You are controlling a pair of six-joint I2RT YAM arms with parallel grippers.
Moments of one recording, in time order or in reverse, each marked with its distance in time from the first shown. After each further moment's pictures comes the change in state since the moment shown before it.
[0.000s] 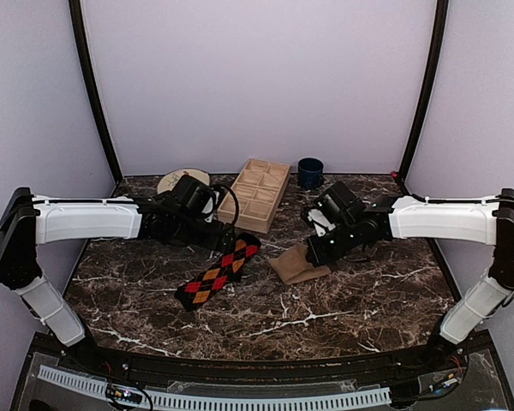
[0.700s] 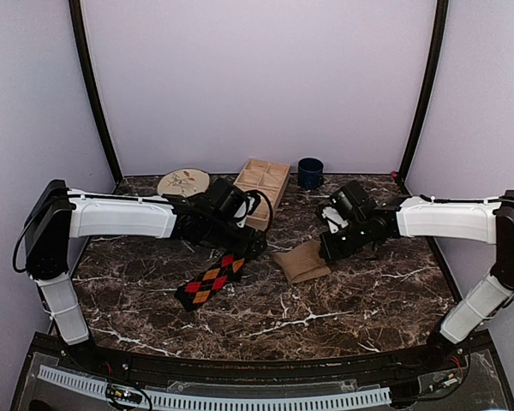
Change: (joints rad) left arm -0.097 0.202 0.186 0.017 0.058 0.052; right arm -0.111 -0.023 -0.069 0.040 -0.018 -0.037
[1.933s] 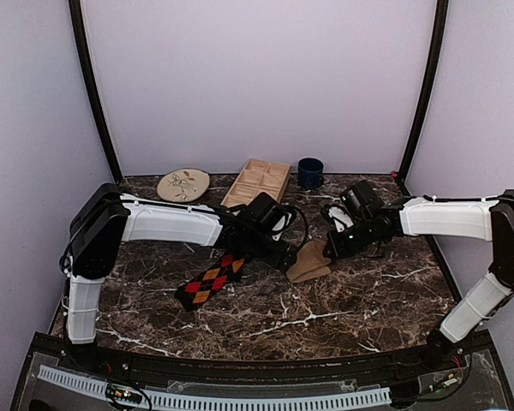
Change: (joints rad) left arm -0.094 0.295 0.269 -0.011 0.012 0.041; right arm -0.097 0.009 -0.043 0.056 -0.112 -0.074
